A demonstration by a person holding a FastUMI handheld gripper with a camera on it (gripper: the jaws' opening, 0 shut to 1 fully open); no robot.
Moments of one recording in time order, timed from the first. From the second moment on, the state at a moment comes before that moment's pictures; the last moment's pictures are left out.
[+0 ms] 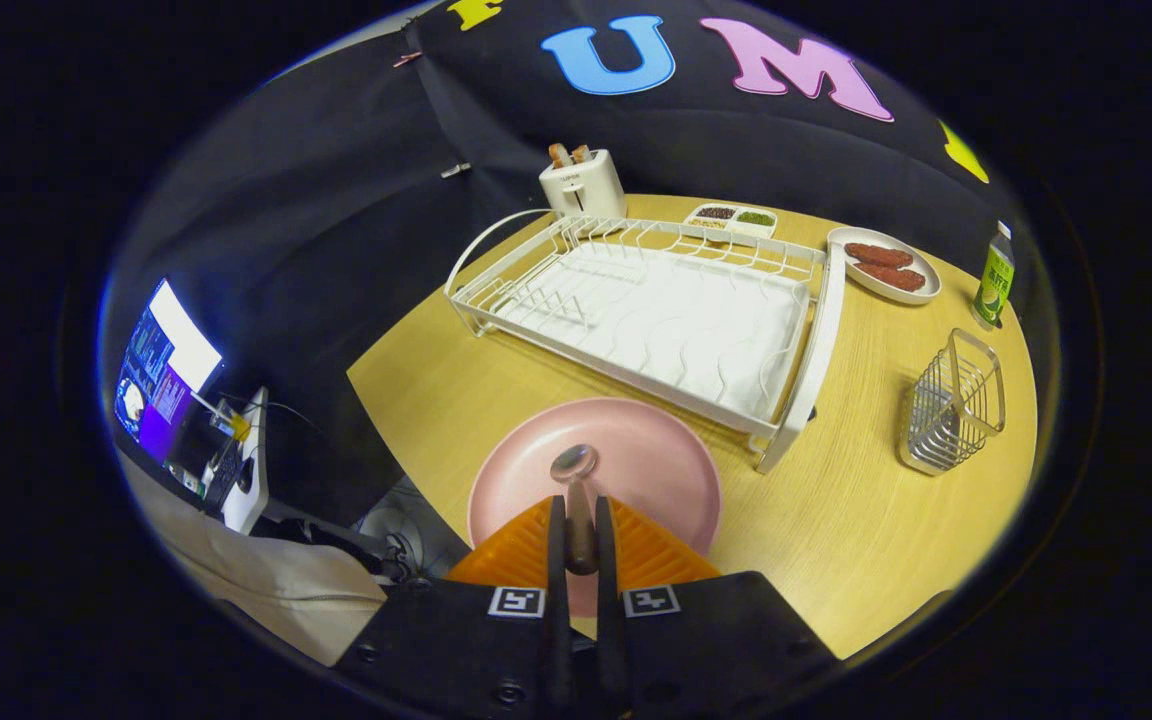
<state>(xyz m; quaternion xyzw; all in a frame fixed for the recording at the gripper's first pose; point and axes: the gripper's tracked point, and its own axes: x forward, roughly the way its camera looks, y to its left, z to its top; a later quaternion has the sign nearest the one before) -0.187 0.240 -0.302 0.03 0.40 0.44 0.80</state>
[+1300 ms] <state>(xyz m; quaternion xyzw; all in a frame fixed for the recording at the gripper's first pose) -0.108 0.195 -0.181 -0.02 0.27 0.32 0.91</state>
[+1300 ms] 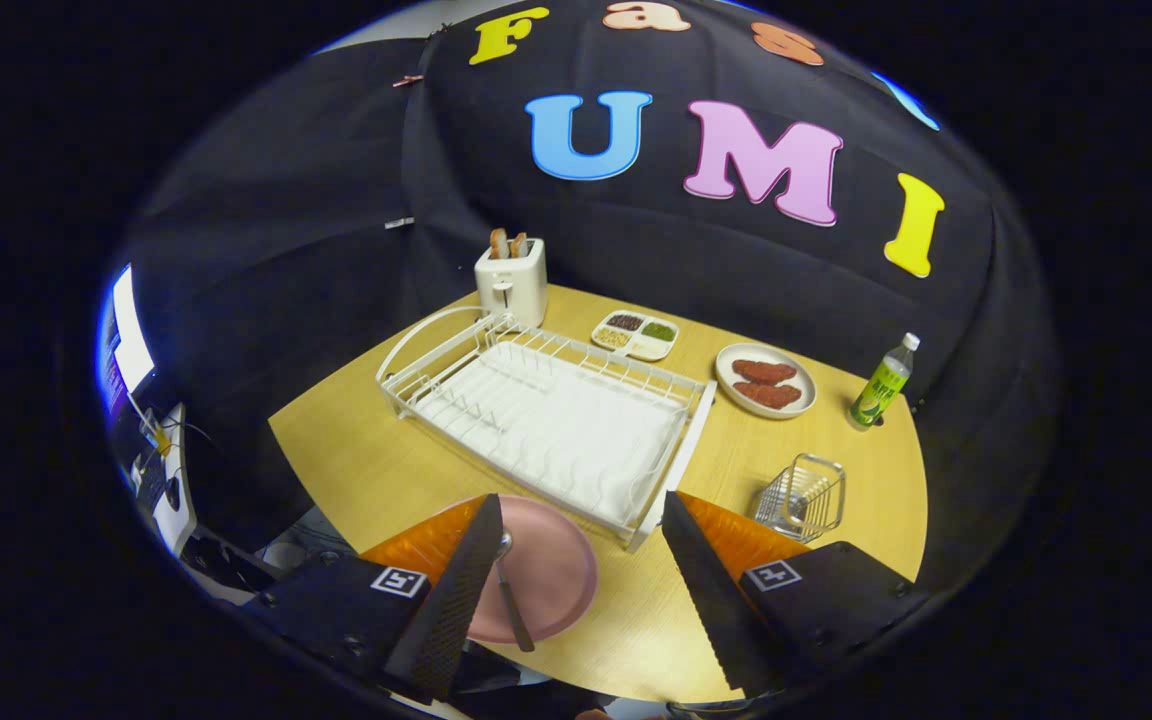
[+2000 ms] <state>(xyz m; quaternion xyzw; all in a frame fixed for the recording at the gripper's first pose) -0.041 0.084 -0.056 0.00 0.13 0.18 0.98</state>
